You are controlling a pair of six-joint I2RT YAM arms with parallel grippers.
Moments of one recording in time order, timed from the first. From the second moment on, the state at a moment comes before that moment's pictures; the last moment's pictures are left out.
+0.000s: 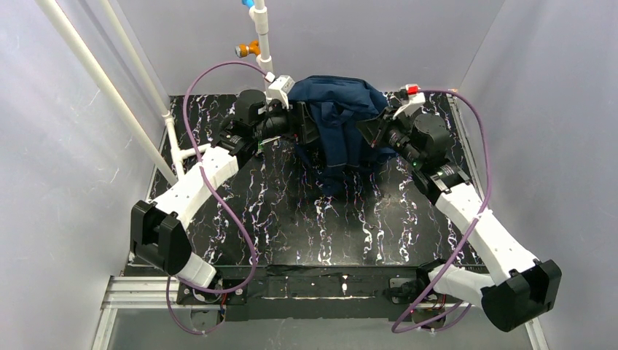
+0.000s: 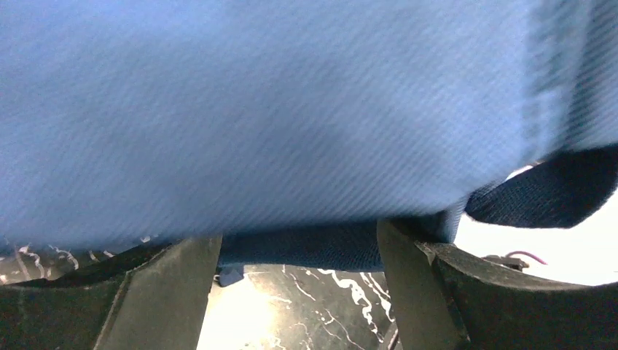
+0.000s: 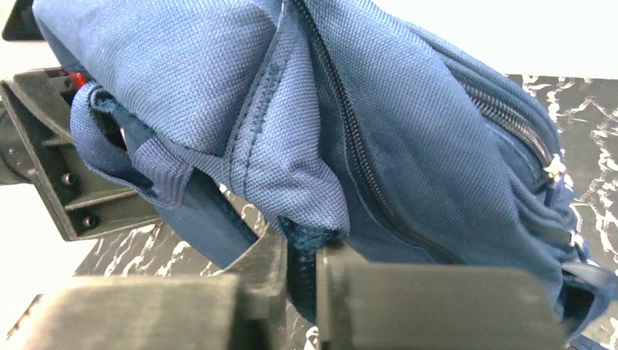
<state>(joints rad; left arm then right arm) -0.48 1.51 1.34 -0.12 0.49 -0.40 0.45 1.09 1.03 -0.02 -0.15 0.41</state>
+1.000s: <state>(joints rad) -0.47 1.40 1.48 -0.33 0.37 -0.33 0.49 1.38 1.35 0.06 -0.40 0.56</state>
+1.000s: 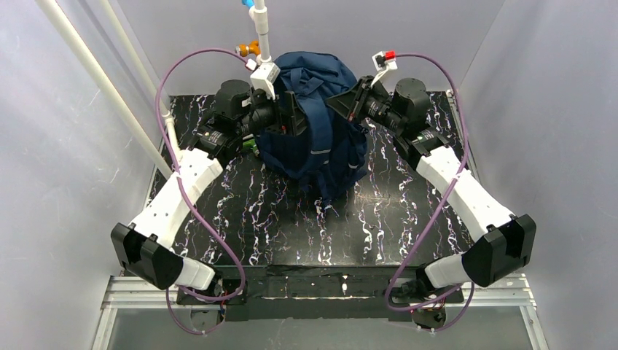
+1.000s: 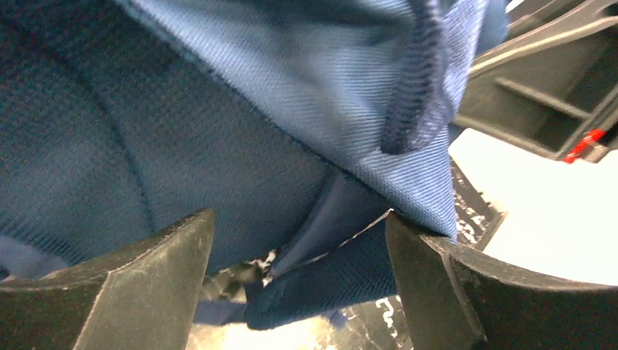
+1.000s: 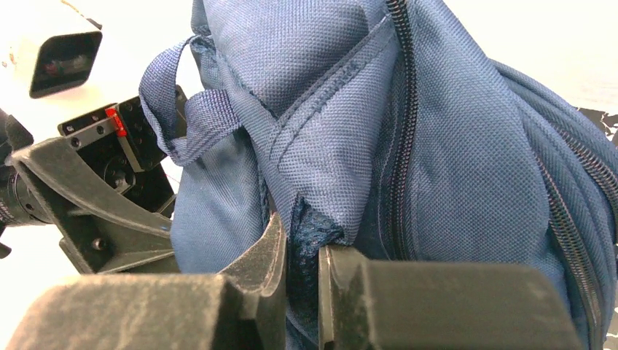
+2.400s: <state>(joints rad) -0.47 0.59 1.32 -0.42 0.08 -0.09 0.49 0.64 1.27 -0.33 0.42 0.05</state>
